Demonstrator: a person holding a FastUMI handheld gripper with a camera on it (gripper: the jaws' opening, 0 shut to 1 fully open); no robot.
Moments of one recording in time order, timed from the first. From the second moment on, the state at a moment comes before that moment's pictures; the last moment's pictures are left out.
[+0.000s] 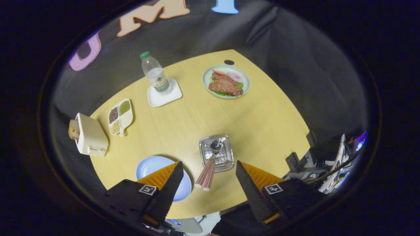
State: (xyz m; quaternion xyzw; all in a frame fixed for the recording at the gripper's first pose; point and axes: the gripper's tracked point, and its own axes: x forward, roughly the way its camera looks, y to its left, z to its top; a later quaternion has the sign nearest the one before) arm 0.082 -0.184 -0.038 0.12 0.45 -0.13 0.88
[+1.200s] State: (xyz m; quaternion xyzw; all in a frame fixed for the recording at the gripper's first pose) arm 0.017 -0.197 0.137 0.09 -0.09 -0.06 0.99
